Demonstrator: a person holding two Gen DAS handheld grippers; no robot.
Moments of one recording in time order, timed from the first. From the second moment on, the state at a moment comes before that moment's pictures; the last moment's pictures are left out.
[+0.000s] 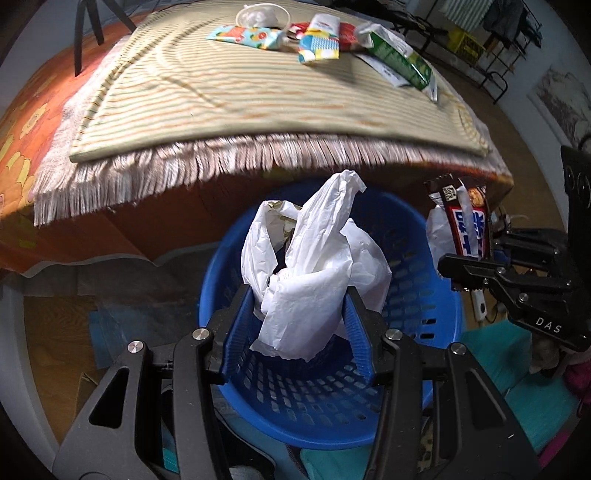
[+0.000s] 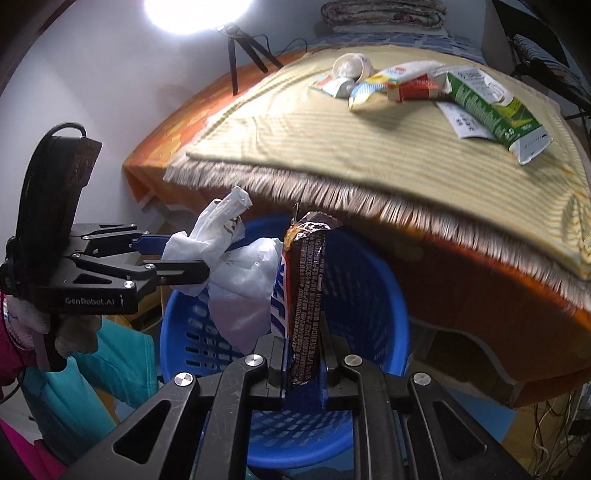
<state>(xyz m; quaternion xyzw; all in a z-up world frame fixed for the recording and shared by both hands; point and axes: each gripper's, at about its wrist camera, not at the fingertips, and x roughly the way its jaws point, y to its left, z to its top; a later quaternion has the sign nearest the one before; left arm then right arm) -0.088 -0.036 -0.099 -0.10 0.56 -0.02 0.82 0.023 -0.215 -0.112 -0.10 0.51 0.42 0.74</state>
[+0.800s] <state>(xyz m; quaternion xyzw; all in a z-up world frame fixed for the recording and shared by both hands) -0.087 -0.034 -0.106 -0.09 0.56 0.00 0.82 0.028 -0.226 -0.119 -0.09 0.52 0.37 0.77</state>
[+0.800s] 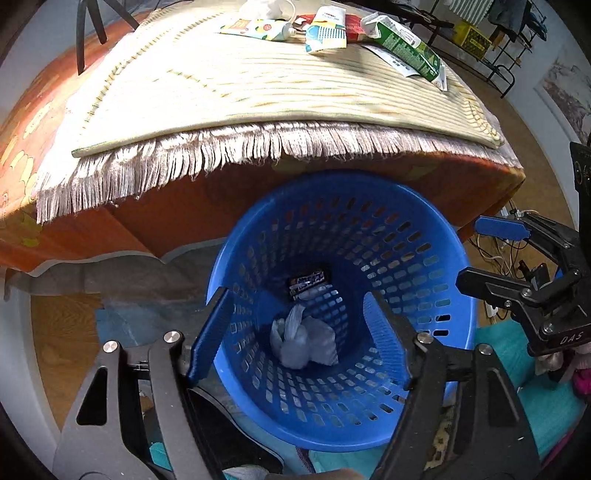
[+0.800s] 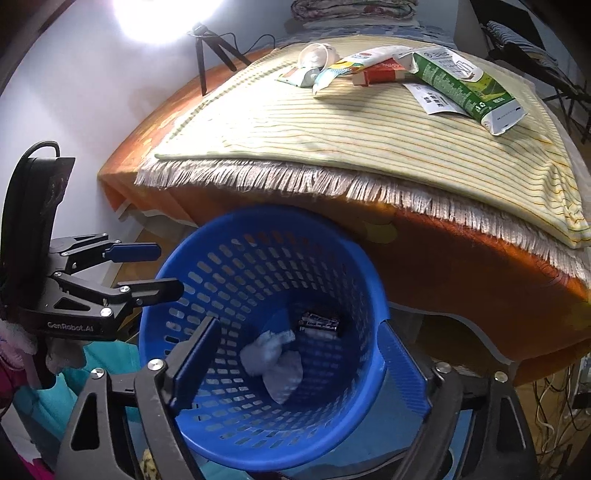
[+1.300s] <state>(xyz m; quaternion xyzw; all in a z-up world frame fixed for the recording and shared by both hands) -0.063 -0.041 -0.082 -0.07 0.53 0.00 0.84 0.044 -0.234 -0.101 -0.07 0.50 0.34 0.79</state>
